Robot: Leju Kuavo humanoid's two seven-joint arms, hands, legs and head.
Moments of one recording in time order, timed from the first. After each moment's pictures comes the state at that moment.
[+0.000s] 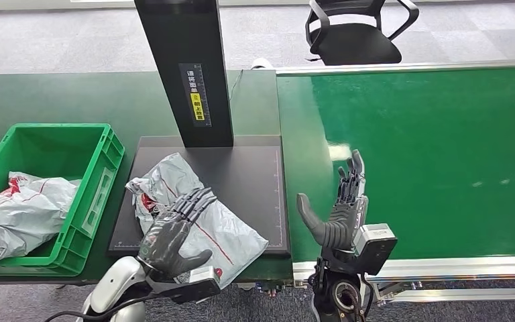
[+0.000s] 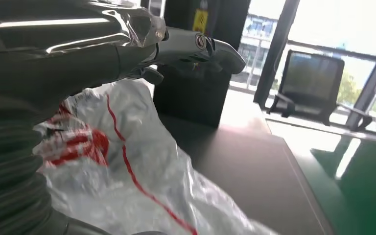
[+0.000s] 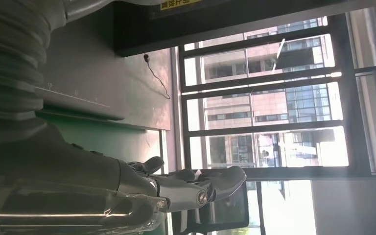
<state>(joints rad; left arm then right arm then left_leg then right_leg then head) -0.11 0.10 -0.39 -1.45 -1.09 0.02 -0.18 -0.03 0.33 0.20 -1.40 0.07 -0.18 -0.62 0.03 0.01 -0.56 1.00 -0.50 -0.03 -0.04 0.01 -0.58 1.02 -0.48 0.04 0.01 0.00</state>
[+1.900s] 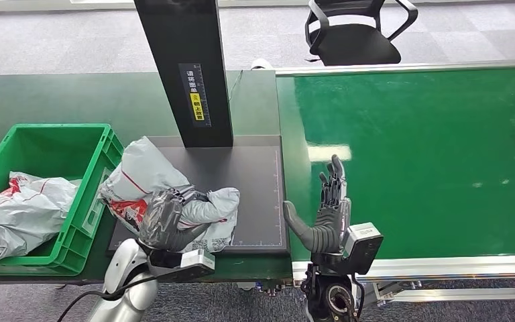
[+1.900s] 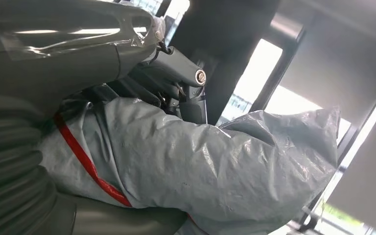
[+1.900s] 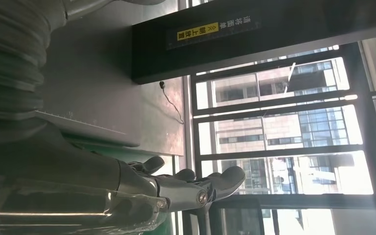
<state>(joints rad) -0.23 0.01 -0.32 -1.26 -0.92 0.38 -0.45 -0.02 0.33 0.23 -1.36 0.05 -0.12 -0.60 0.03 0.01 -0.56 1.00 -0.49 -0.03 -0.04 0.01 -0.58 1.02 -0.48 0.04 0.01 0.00</state>
